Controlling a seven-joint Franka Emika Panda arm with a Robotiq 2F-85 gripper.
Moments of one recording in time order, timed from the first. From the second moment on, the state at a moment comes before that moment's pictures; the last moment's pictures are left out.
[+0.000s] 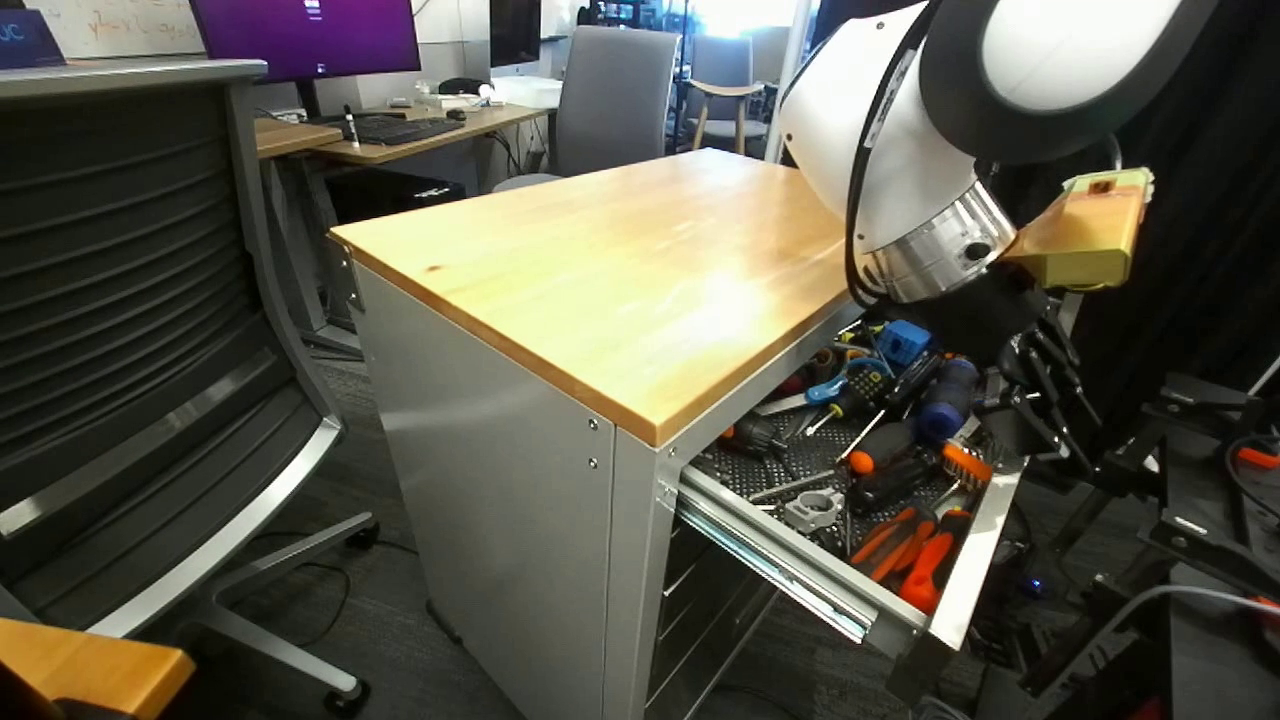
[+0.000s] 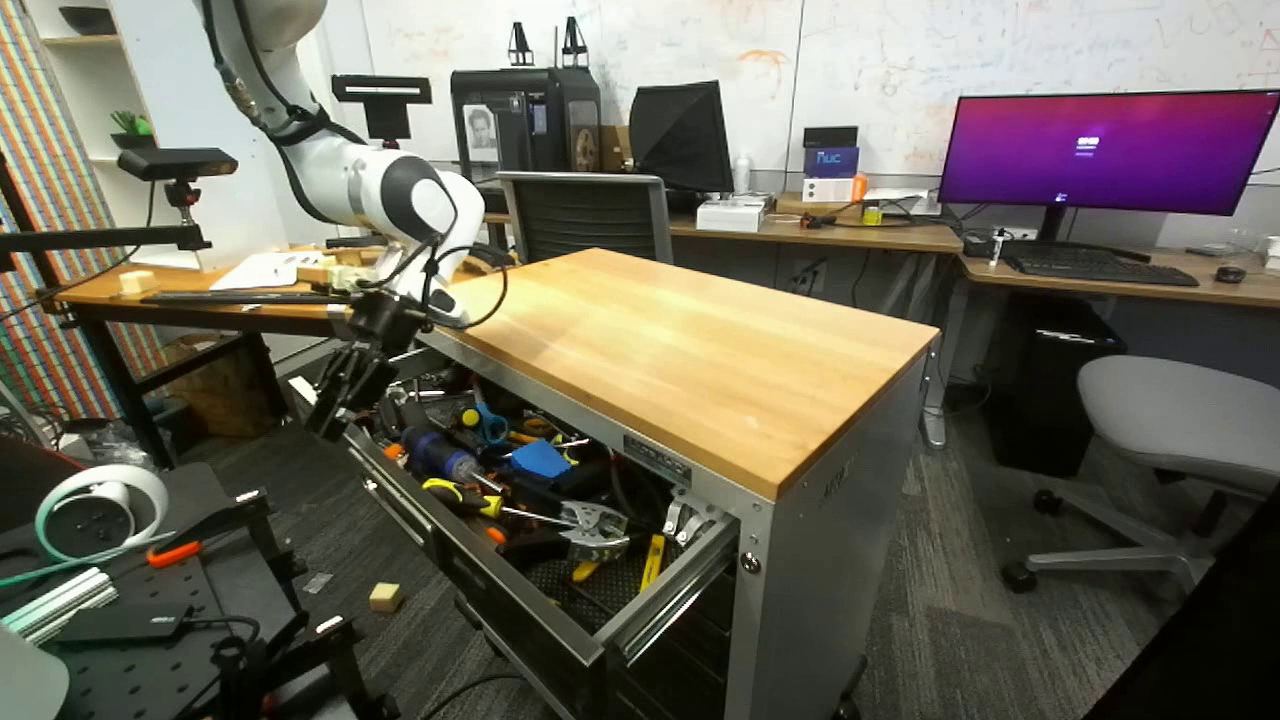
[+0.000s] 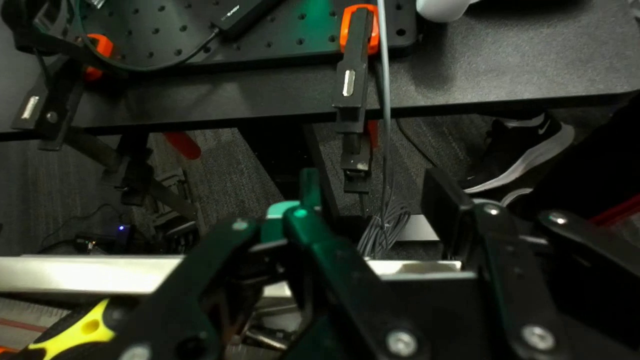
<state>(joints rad) 0.26 0.45 0.13 -2.18 0.02 1.79 0.36</state>
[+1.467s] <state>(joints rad) 0.27 0.42 0.19 -2.39 0.22 2.57 0.30</state>
